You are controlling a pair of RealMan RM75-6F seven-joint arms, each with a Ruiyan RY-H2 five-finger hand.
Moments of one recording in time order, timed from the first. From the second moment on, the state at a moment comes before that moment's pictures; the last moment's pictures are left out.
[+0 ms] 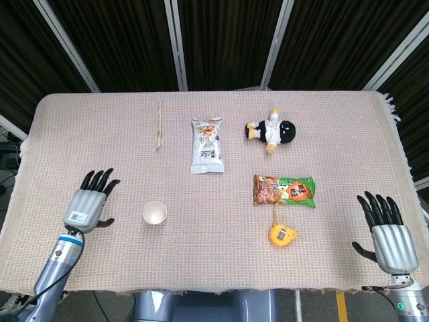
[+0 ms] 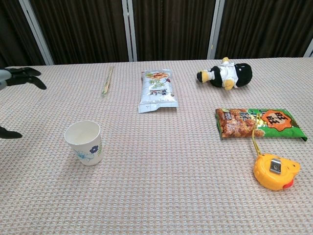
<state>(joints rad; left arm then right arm) -0.39 -1.35 -0.16 -1.81 1.18 1.15 0.64 0.07 -1.18 0.05 -1.57 -1.57 1.52 -0.14</state>
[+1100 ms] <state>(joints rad) -0.56 -1.59 -0.12 -1.72 1.04 1.15 0.74 0.07 -1.16 0.05 -1.58 -1.57 1.53 -0.09</state>
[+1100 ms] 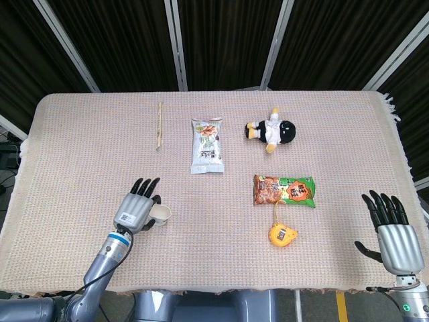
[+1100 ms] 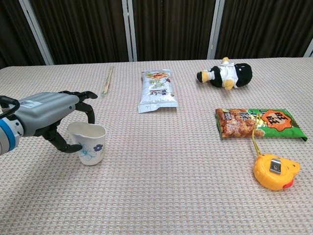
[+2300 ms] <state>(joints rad) -0.49 -1.51 -0.11 -1.58 1.08 1.06 0.27 0.07 -1.16 0.04 -1.58 -1.57 1.53 -0.11</state>
